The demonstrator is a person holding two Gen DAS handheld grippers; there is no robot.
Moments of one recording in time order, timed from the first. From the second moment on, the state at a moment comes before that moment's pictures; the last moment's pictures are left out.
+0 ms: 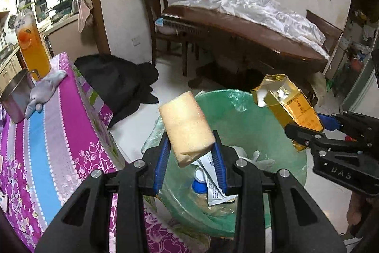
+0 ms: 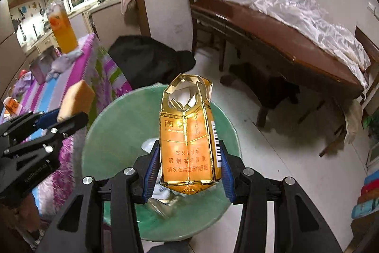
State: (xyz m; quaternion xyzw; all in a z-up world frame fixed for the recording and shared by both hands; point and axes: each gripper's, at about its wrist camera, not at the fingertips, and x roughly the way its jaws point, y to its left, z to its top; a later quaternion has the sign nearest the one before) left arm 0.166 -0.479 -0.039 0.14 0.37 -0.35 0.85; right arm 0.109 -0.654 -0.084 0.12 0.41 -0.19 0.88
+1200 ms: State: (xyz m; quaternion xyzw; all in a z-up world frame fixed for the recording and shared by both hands) left arm 0.181 -0.493 -0.055 0.15 0.39 -0.31 0.85; right arm 0.112 -0.655 -0.088 0.12 0.41 -0.17 0.89
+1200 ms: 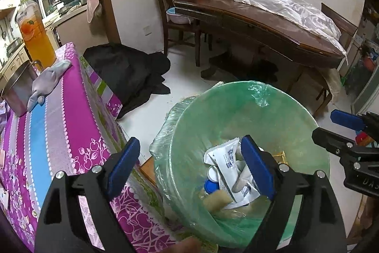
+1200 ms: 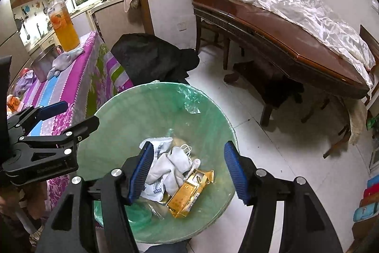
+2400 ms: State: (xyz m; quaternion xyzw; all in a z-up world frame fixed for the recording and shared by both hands) left arm 0.276 -0.002 -0.020 0.09 0.38 -0.01 0.92; right arm 0.247 -0.234 -0.049 -0.05 0.32 0.20 0.92
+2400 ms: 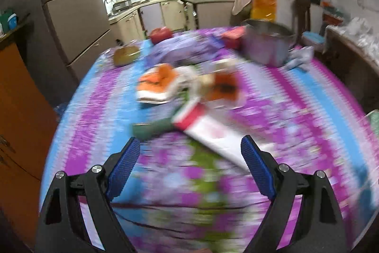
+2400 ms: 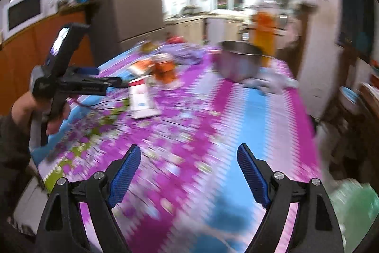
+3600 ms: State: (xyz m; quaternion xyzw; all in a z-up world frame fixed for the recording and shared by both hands) left arm 0.361 0.029 -0.077 0.24 0.38 -0.26 0.85; right arm 0.366 -0.119 -0.114 -0.09 0.42 0.23 0.87
